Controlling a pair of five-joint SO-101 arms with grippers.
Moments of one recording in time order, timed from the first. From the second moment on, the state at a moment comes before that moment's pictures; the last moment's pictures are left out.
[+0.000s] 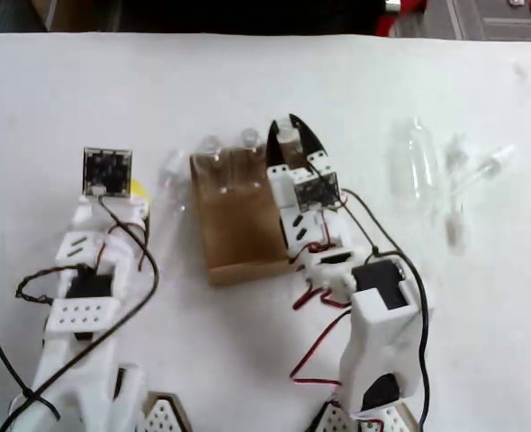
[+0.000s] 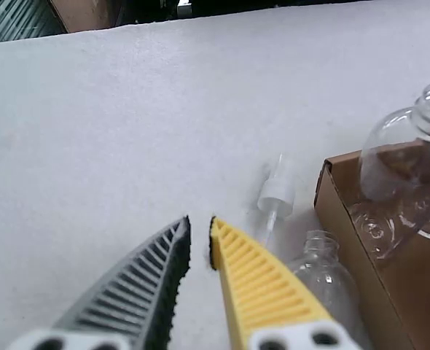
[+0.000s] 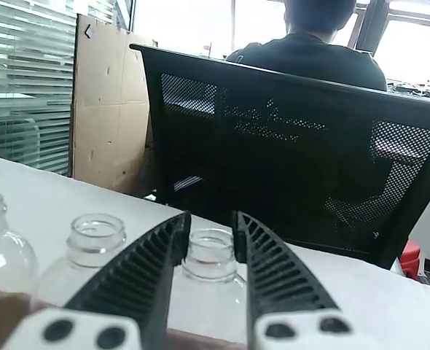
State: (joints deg) left arm -9.6 -45.1 75.9 8.2 -5.6; right arm -18.2 22.5 52.0 -74.8 11.2
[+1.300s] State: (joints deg) left arm -9.6 -45.6 75.9 8.2 -5.6; right arm -19.7 13.7 65.4 -85.5 11.0
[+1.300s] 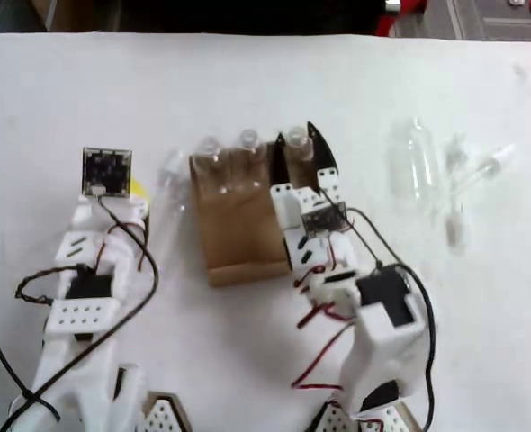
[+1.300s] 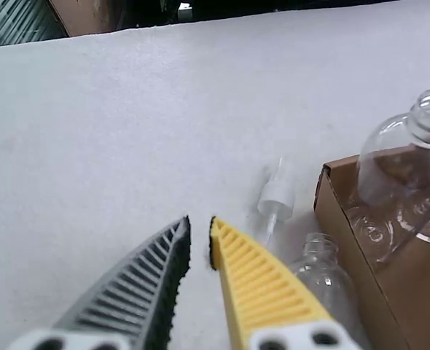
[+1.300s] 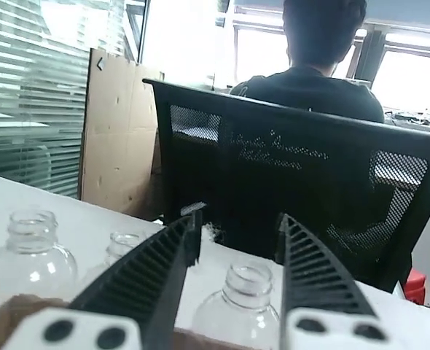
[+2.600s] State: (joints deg) left arm -9.7 -45.6 72.9 14.7 -5.8; right arm 3.1 -55.6 94.4 -22.4 -7.0
